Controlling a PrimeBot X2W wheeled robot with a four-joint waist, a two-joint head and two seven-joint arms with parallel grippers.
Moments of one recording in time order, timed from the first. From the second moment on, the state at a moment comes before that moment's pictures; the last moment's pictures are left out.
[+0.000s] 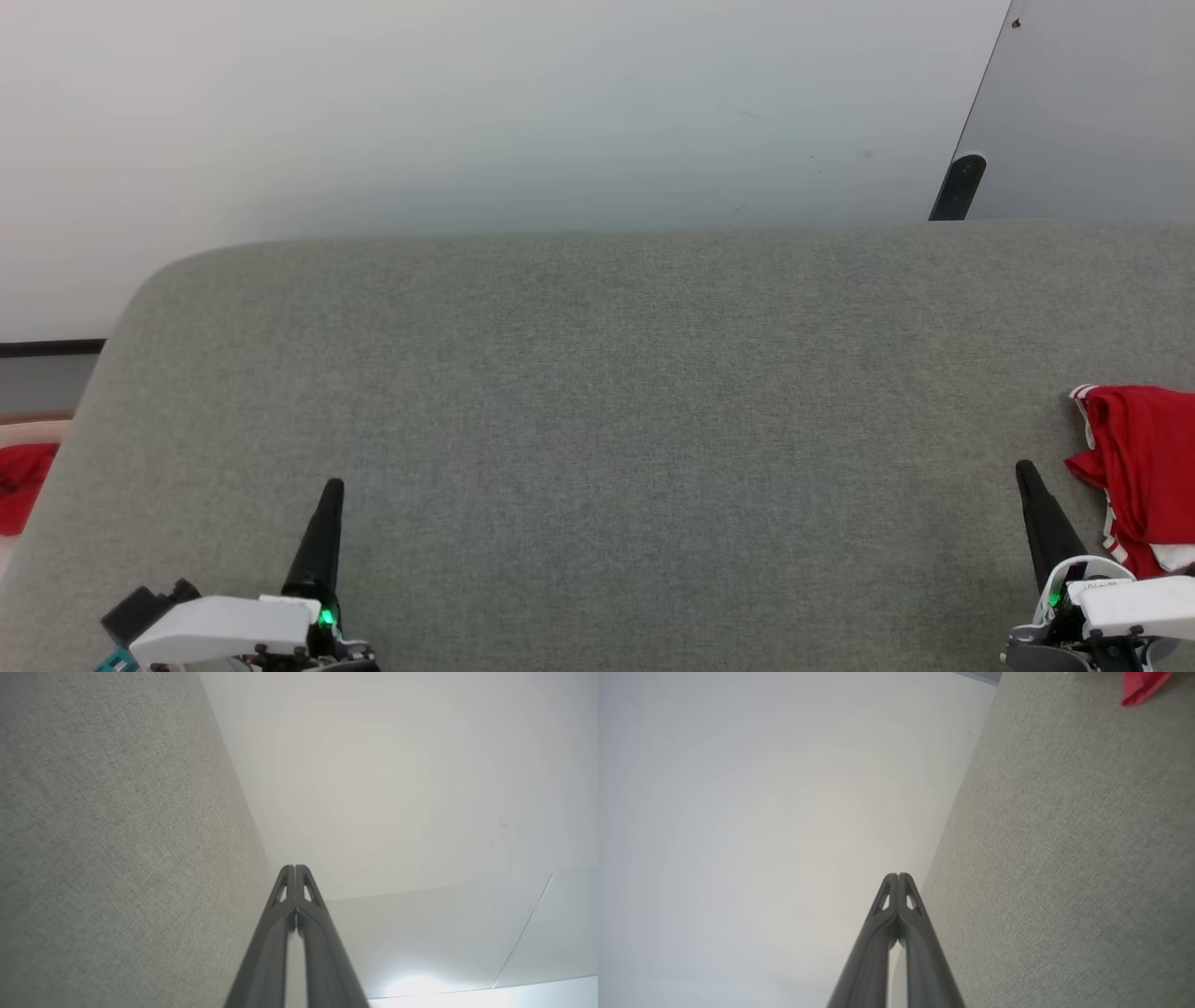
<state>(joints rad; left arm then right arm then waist) -0.07 0.07 0.10 0.23 -1.43 -0.13 0.06 -0.08 -0.07 -0.11 0.22 1.42 0.13 0.09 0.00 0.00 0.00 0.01</state>
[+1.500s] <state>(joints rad) -0.10 0.05 0.11 0.25 -1.61 -0.13 0.11 -0.11 -0.05 -0.11 0.25 1.61 0.13 0.11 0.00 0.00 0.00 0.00</state>
